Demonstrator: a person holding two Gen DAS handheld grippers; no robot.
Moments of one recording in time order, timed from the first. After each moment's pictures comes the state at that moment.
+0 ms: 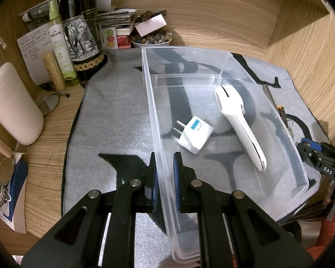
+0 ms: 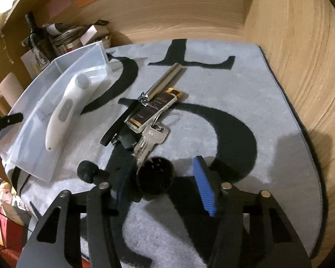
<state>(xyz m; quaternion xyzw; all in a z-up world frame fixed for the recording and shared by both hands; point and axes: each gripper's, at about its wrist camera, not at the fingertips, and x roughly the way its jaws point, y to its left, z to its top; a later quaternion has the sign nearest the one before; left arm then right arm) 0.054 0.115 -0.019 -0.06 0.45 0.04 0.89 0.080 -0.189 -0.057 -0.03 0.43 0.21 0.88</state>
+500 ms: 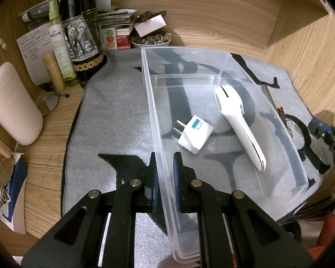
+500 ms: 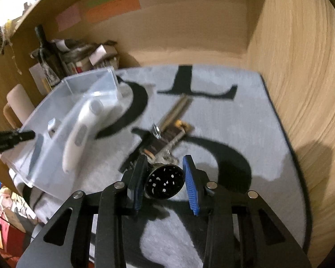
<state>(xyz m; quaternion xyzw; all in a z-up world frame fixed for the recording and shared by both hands) 0.054 0.114 -0.019 -0.06 0.45 0.04 0.89 0.077 -0.178 -0.015 -0.03 0.37 0.22 0.90</state>
